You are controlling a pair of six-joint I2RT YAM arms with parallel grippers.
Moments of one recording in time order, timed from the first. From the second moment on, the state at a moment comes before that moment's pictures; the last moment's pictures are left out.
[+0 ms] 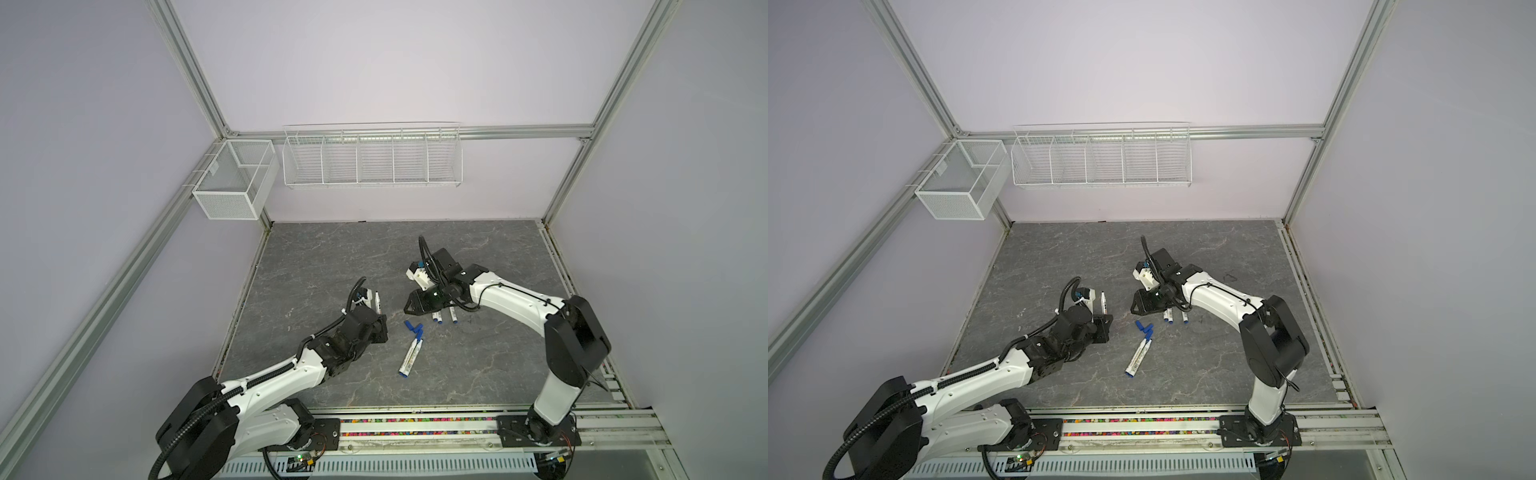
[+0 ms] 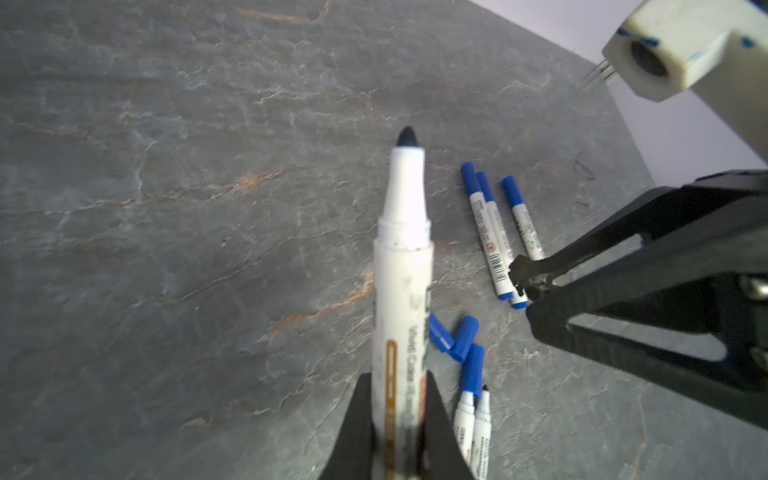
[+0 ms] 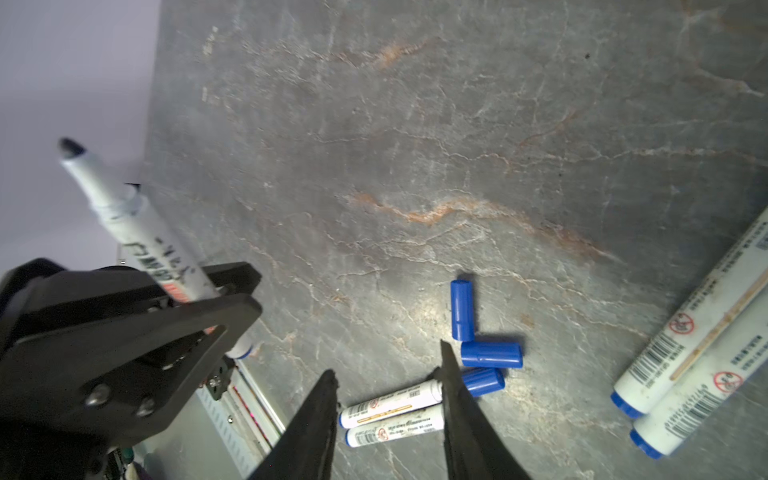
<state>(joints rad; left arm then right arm) -0.83 1.13 0.50 -0.01 -0.21 -0.70 0.69 1.81 1.34 -0.64 -0.43 0.33</state>
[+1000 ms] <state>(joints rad) -0.82 1.01 0.44 -0.11 -0.26 -0.71 0.86 2.20 1.71 -0.98 -0.01 0.16</state>
